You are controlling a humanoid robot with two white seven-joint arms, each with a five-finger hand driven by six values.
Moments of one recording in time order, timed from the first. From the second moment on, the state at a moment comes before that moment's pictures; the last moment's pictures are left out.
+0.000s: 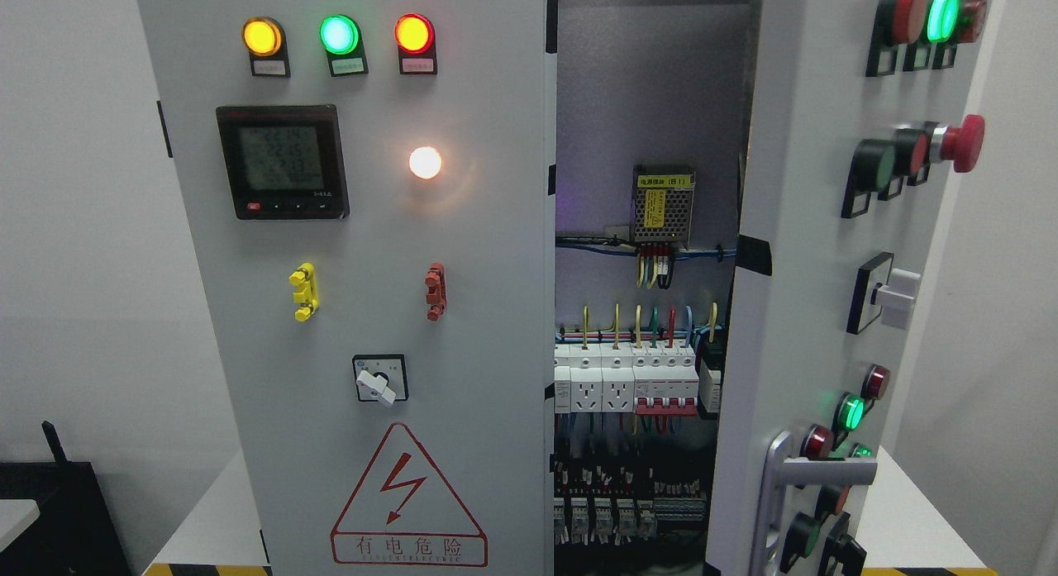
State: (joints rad) left arm 0.60 0.21 0.14 -1.08 0.45 -0.04 -0.18; right arm 0.09 0.12 0.15 -0.07 0.00 -0.04 0.14
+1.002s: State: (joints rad) left arm 0.60 1.04 0.49 -1.74 1.43 -0.04 -0.75; right arm 0.09 0.12 0.15 -0.07 0.00 -0.04 0.14
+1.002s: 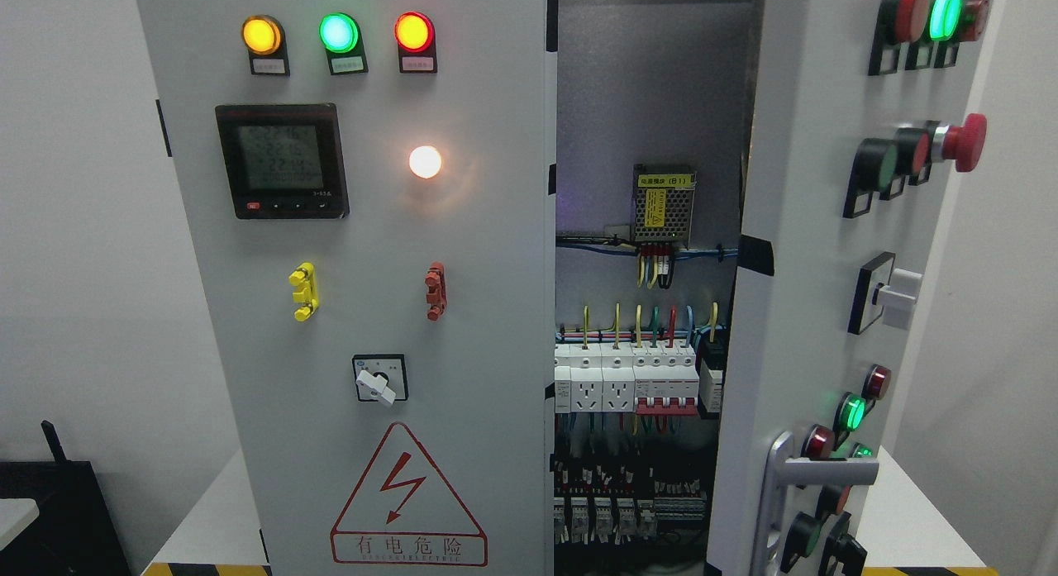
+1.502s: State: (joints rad) left arm 0.47 1.28 0.50 -1.80 1.55 -0.04 -0.78; right arm 0.09 0.12 0.15 -0.07 0.00 -0.04 0.14
